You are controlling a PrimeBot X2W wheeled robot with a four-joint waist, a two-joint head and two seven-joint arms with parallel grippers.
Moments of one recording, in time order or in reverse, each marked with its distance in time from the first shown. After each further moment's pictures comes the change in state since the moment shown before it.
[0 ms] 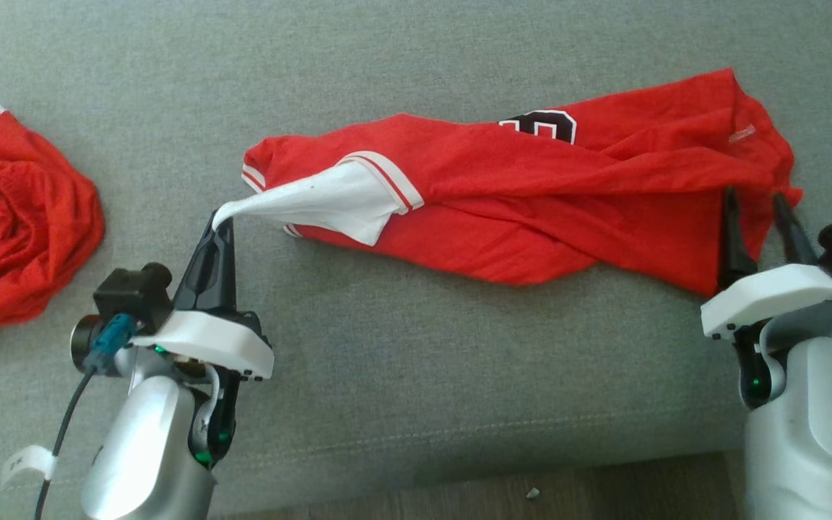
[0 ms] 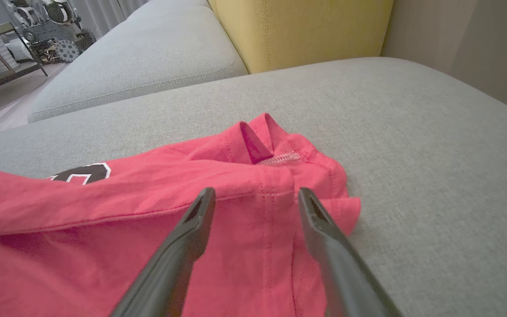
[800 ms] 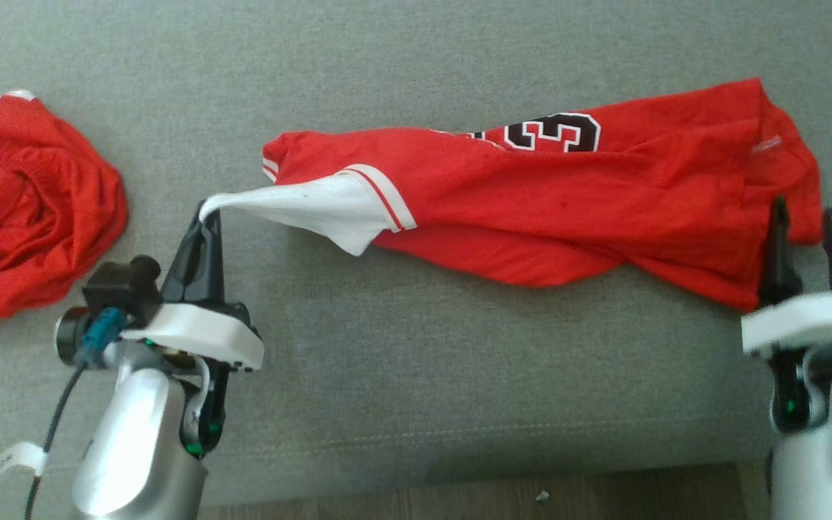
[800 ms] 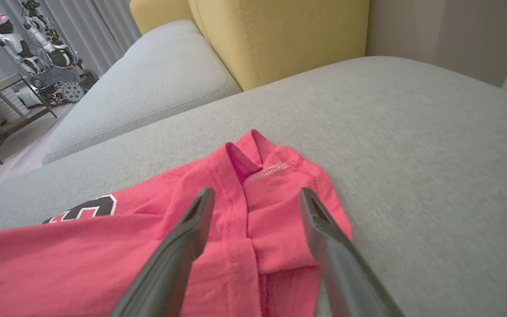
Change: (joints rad) left arm -0.008 -0.003 0.036 0.004 0.045 -0.009 0.000; right arm 0.078 -0.010 -0.044 -0.115 0.171 0.000 0.030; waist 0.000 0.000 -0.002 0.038
